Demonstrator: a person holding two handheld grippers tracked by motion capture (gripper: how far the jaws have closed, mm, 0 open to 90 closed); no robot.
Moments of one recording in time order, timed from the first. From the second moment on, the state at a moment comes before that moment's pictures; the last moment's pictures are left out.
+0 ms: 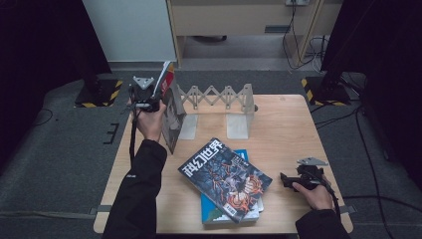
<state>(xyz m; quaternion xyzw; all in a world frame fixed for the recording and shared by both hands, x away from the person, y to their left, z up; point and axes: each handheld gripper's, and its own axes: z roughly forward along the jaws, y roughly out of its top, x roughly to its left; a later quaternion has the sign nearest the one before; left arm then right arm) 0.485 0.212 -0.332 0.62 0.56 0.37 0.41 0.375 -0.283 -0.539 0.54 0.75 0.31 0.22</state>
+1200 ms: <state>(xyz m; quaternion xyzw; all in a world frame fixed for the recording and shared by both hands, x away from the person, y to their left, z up) 0.428 0.240 -0.316 0.62 0.50 0.35 0.49 0.375 -0.283 -0.539 0.54 0.75 0.31 0.22</state>
